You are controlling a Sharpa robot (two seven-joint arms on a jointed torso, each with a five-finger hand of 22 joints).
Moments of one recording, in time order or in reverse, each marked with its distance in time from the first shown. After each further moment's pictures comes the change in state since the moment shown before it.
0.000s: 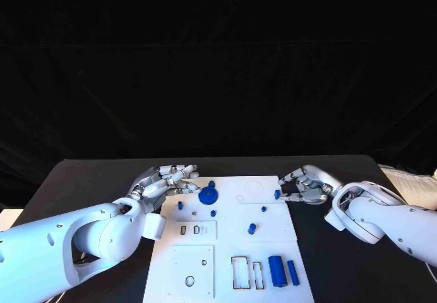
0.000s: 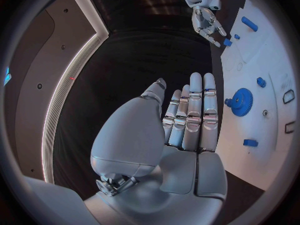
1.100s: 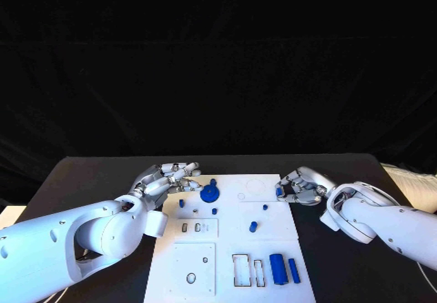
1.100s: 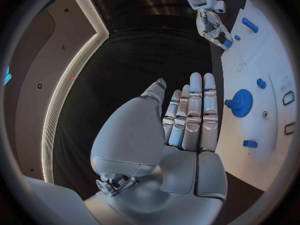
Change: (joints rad) left arm 0.000 -0.002 0.000 0.004 0.001 0.002 0.000; left_hand 0.000 0.000 0.000 0.000 0.000 0.000 0.000 0.000 0.000 0.000 0.000 0.000 0.000 0.000 0.000 0.000 0.000 0.000 0.000 0.000 0.000 0.000; right arm -0.016 0.052 0.000 -0.045 -0.036 0.013 -0.002; right_hand 0.013 0.041 0.037 -0.037 -0.031 0.096 -0.024 0.030 0.014 0.009 -0.009 0.016 0.003 -0.002 -0.002 0.004 0.000 -0.011 0.000 -0.001 0.004 0.000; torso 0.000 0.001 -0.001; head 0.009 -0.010
